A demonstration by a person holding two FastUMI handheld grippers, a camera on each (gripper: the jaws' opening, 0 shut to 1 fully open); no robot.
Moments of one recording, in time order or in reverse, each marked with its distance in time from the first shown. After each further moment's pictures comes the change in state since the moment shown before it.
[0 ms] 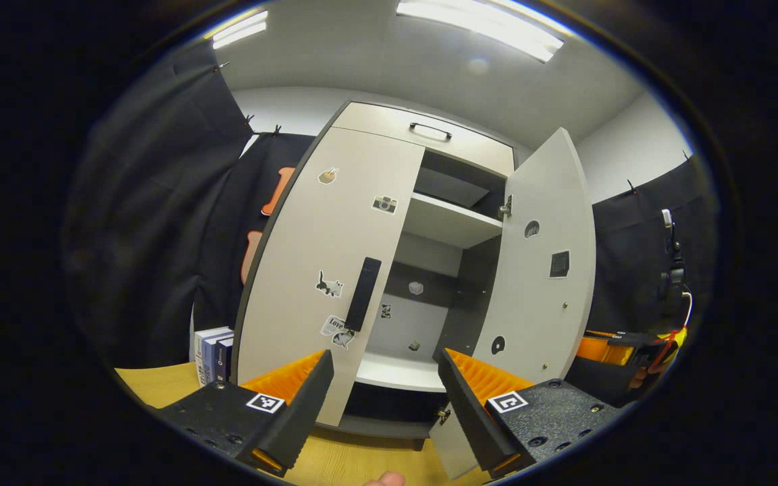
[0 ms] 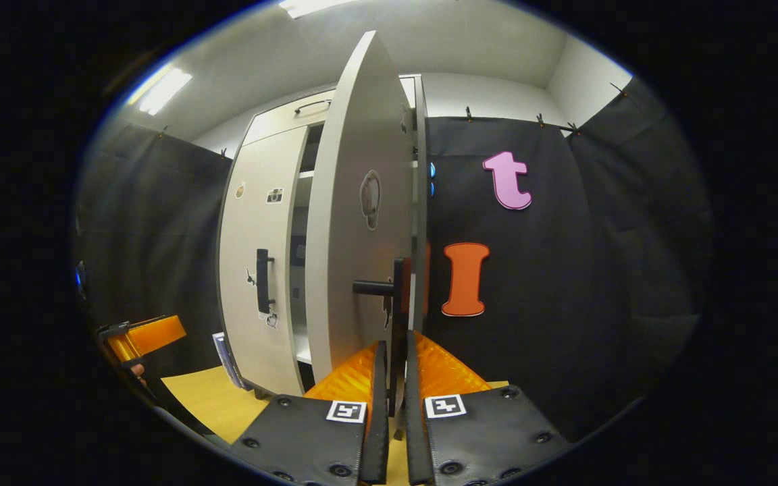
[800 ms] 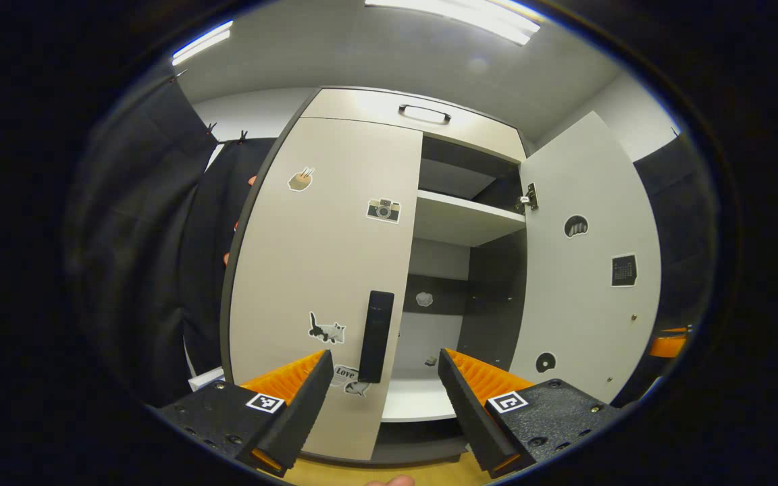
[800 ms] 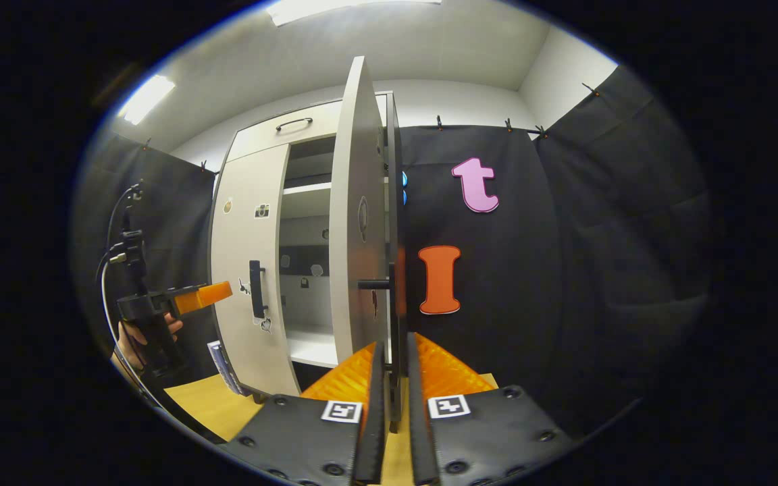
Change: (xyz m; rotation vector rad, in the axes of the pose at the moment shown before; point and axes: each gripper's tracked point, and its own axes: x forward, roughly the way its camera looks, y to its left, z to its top) left arm 0.132 0.029 0.032 0.182 0.021 -0.057; right arm -0.030 -0.006 0.002 0.043 -0.023 -0.100
